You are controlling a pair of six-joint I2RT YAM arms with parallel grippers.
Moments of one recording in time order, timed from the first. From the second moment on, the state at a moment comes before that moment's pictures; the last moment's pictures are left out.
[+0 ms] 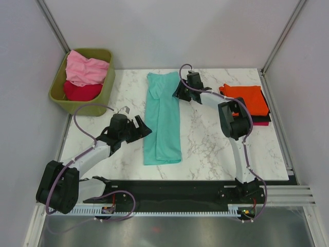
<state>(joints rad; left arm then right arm) -0.37 1.19 0.53 0.00 0.16 -0.71 0.37 2.35 1.75 -0.07 -0.14 0.65</state>
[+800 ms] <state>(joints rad) -0.39 0.96 0.35 -0.17 0.16 -0.71 0.68 1.51 0.71 -0.12 -0.01 0.66</state>
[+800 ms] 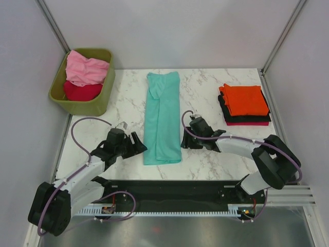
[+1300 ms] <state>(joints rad) -0.42 0.94 0.31 -0.18 0.17 -0.71 0.79 1.33 0.49 0.04 -0.06 0.79</state>
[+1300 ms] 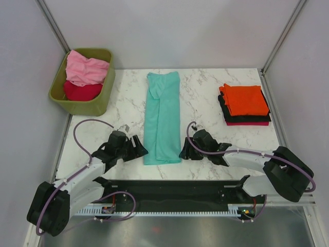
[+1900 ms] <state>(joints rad) -0.44 0.99 0.31 -0.17 0.20 -0.71 0.89 1.41 0.52 0.07 -0.08 0.79</state>
